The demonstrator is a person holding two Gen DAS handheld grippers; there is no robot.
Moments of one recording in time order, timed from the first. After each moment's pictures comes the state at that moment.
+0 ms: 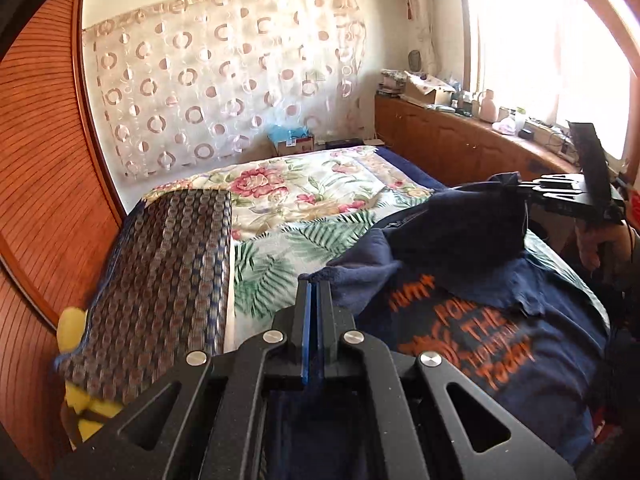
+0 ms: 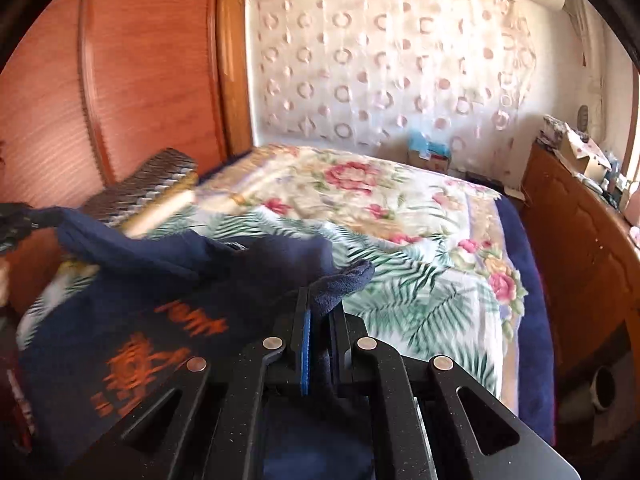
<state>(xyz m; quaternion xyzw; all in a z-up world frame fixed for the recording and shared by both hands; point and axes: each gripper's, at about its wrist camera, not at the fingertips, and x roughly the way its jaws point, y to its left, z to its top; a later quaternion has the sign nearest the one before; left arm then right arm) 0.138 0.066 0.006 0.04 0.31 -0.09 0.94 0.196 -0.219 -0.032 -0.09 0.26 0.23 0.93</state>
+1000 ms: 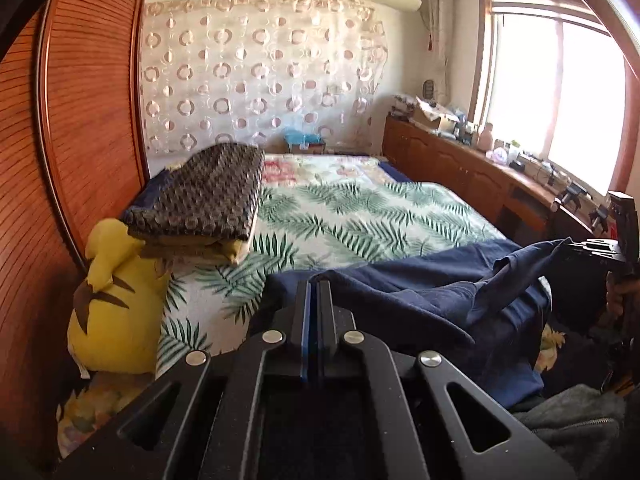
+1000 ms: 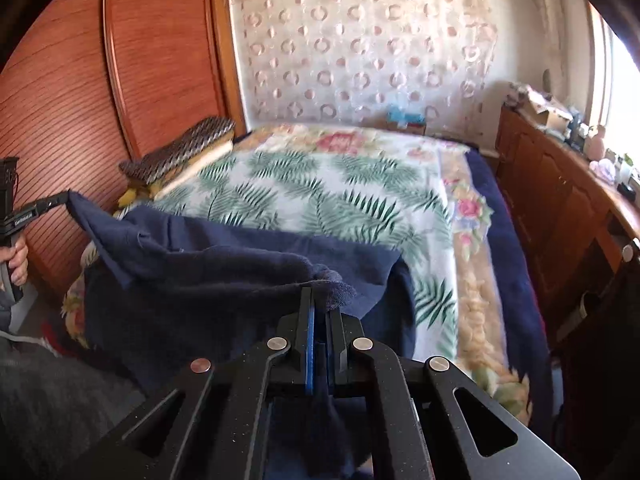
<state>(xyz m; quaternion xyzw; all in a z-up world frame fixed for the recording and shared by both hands) -0.047 0.101 -0.007 -0.03 0.31 -0.07 0.95 -0.069 -0.291 -0.031 -0.06 0.30 0.20 0.93</state>
